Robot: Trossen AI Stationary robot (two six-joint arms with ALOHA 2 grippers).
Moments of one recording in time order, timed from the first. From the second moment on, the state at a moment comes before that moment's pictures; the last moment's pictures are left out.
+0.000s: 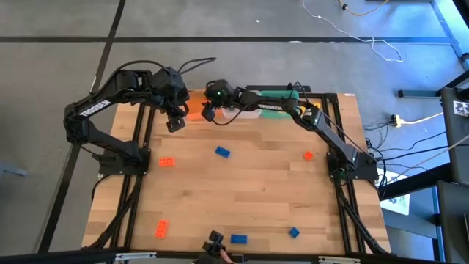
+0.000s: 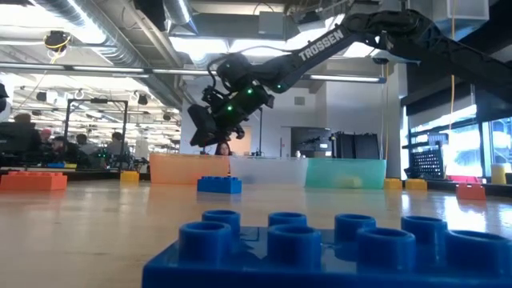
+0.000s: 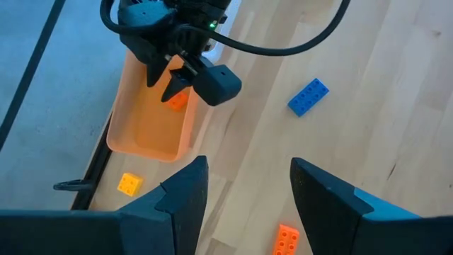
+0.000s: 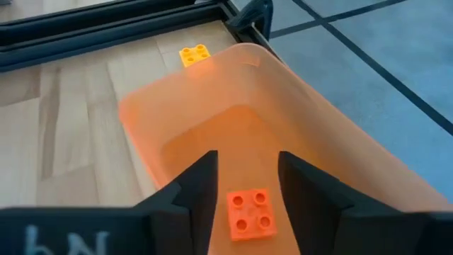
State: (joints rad) left arm 0.33 1.31 1.71 -1.41 -0.13 -0.02; right arm -0.40 2.45 2.03 -0.14 0.01 0.02
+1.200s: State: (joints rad) left arm 0.20 1.31 1.48 -1.57 -0.04 -0.38; right arm -0.22 2.15 2.29 -1.23 -0.21 -0.34
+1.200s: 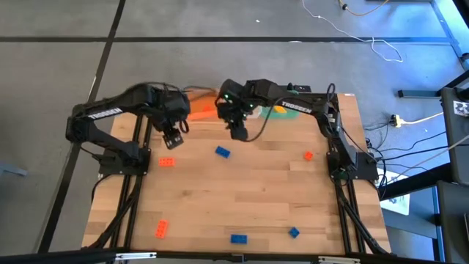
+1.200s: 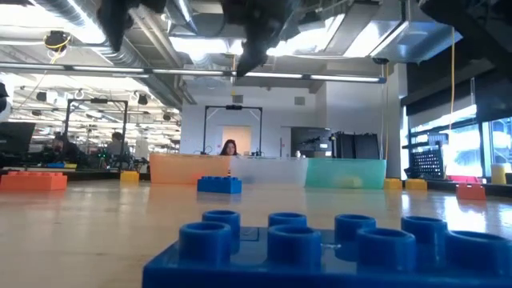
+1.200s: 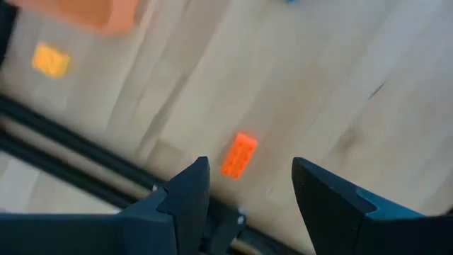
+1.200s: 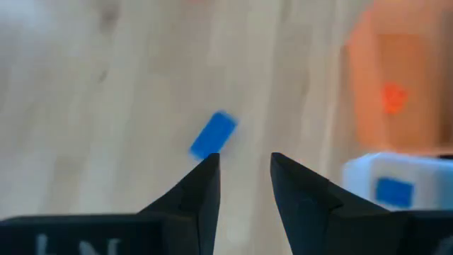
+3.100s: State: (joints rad) left arm 0.05 1.12 1.10 -1.19 -0.04 -0.41; right arm -0.13 2.21 1.71 -0.60 -0.13 0.15
